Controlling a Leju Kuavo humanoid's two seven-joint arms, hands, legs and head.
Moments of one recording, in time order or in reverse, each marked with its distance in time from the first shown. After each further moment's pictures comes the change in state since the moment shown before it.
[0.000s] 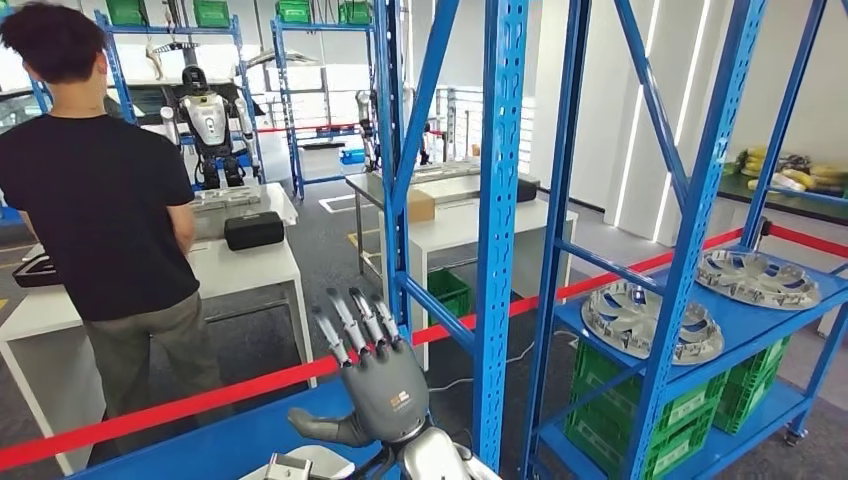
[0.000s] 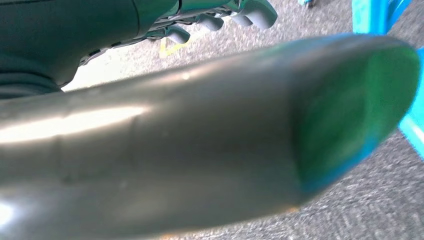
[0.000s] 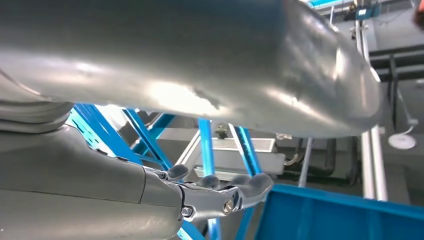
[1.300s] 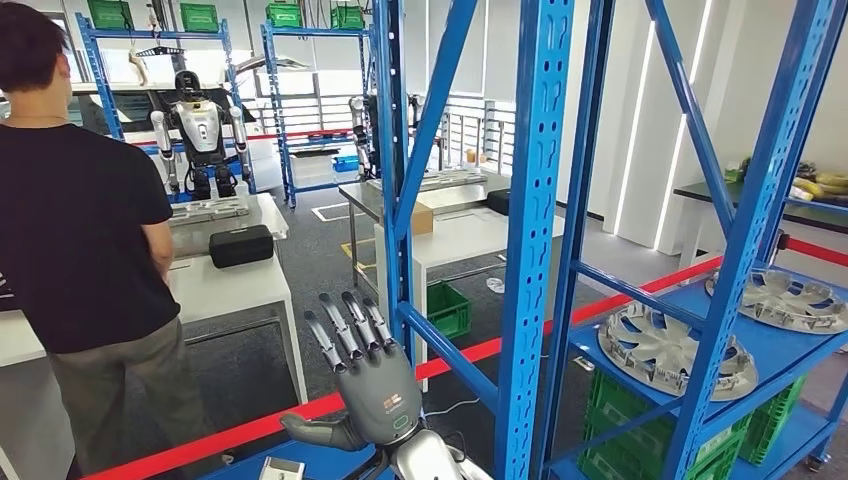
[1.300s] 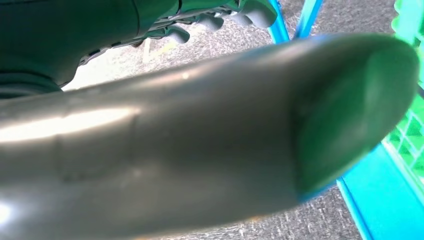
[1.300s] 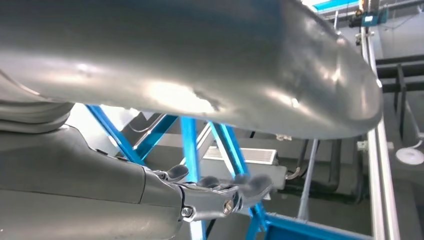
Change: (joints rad) left arm 0.001 0.001 0.013 0.002 0.000 -0.001 0.000; right arm -0.004 0.013 0.004 0.035 -0.002 0.000 -0.002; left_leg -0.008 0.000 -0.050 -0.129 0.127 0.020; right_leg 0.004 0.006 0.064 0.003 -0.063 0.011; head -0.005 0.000
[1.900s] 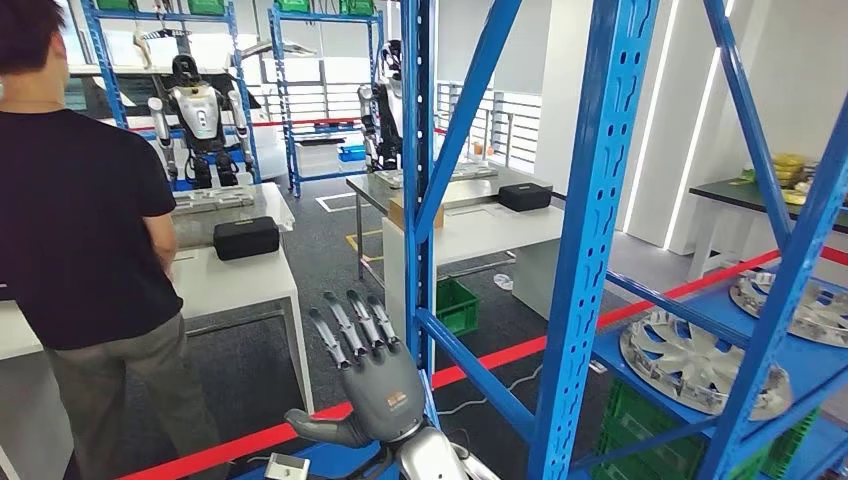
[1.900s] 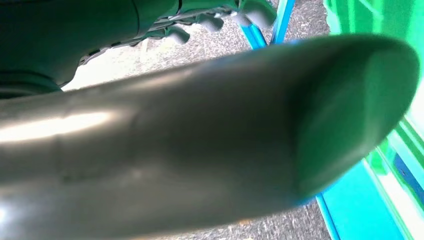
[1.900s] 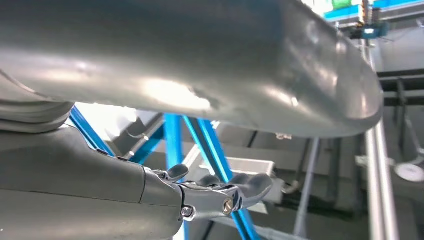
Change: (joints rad) left arm -0.001 -0.004 0.001 -0.001 0.000 0.000 0.000; right arm 0.000 -0.002 0.000 0.004 -0.001 0.000 0.000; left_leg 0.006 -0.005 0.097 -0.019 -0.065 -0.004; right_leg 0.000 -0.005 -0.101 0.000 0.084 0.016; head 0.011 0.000
